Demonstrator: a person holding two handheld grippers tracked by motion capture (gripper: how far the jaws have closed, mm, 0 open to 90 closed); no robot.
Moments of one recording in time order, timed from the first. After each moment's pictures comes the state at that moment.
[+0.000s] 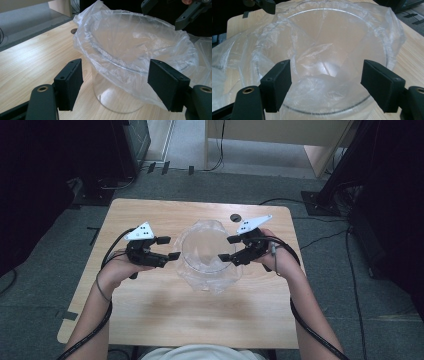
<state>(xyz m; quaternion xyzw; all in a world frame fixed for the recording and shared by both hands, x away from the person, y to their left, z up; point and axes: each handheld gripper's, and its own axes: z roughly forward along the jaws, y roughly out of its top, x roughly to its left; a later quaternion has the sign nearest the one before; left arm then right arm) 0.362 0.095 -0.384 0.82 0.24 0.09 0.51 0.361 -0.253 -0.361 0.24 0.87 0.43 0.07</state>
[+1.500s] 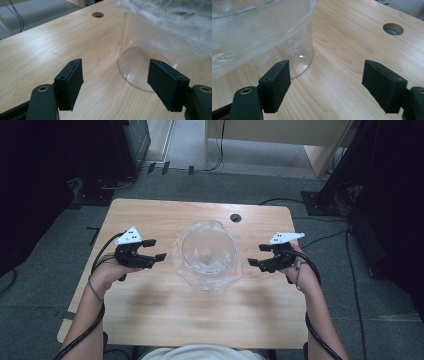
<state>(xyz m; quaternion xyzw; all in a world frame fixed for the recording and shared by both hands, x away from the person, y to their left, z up) 0.376 0.134 -0.423 0.82 0.28 0.12 0.48 0.355 -0.343 -0.424 0.35 0.83 0.43 0.12</state>
